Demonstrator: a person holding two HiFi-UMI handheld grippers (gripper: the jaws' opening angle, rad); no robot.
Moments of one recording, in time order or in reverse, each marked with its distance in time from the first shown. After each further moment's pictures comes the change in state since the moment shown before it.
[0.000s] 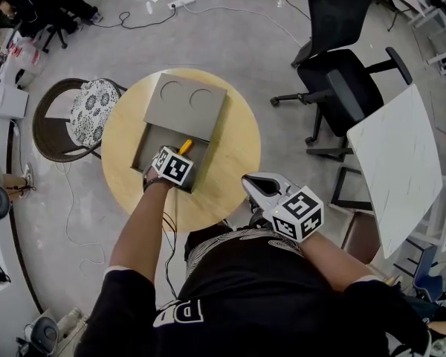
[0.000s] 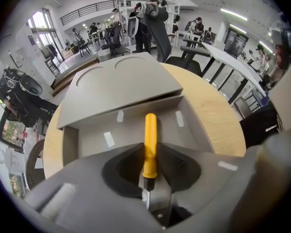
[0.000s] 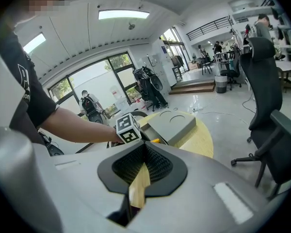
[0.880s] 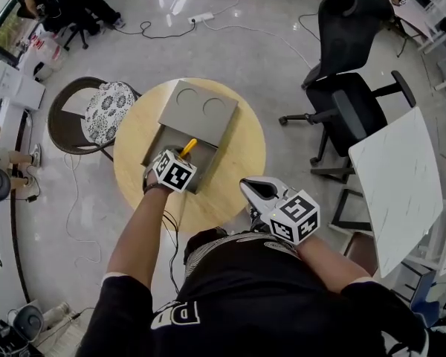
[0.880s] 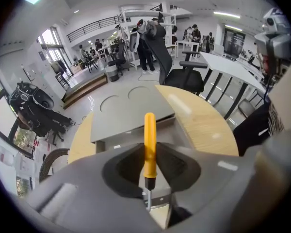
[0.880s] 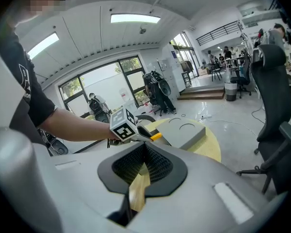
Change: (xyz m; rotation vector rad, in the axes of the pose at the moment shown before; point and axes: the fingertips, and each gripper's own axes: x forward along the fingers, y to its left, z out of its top) left arm -0.072 0.001 0.027 0.027 -0.122 0.106; right arm -0.008 0.019 0.016 -0.082 -0.049 0.083
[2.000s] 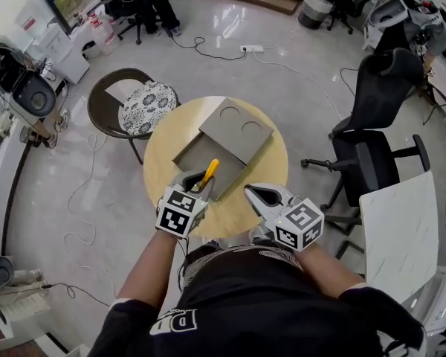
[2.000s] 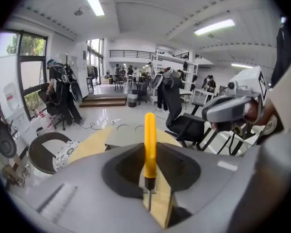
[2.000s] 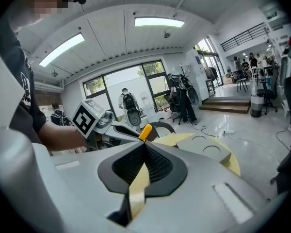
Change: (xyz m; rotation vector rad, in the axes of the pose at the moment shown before) left arm -0.178 -0.037 0.016 -0.374 -0.415 0.067; right arm 0.022 0.061 0.054 -0.176 -0.053 0.216
